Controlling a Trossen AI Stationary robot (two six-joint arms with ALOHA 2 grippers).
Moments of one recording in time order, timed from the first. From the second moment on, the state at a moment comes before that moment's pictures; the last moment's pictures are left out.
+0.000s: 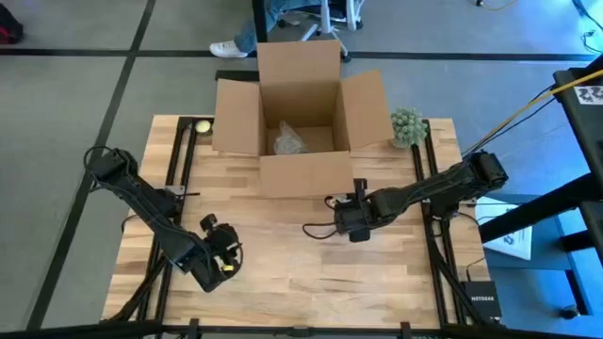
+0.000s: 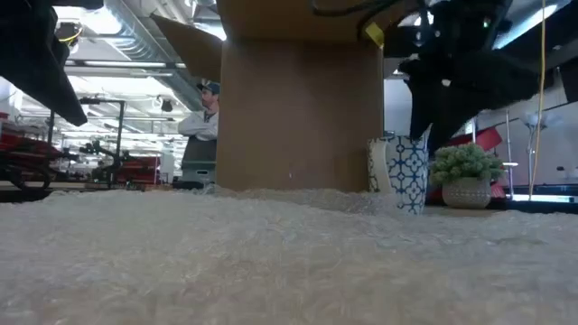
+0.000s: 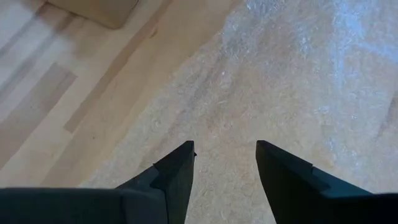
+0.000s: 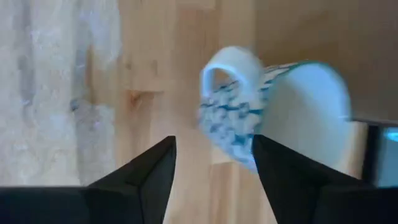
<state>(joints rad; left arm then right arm) -0.80 1.49 0.94 -0.88 -0.70 -1.26 0.28 1.59 1.12 -0.94 0.50 0.16</state>
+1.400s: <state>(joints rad) -0.80 1.49 0.94 -0.87 -0.70 -1.26 0.45 1.59 1.20 -0.78 0.30 0.24</state>
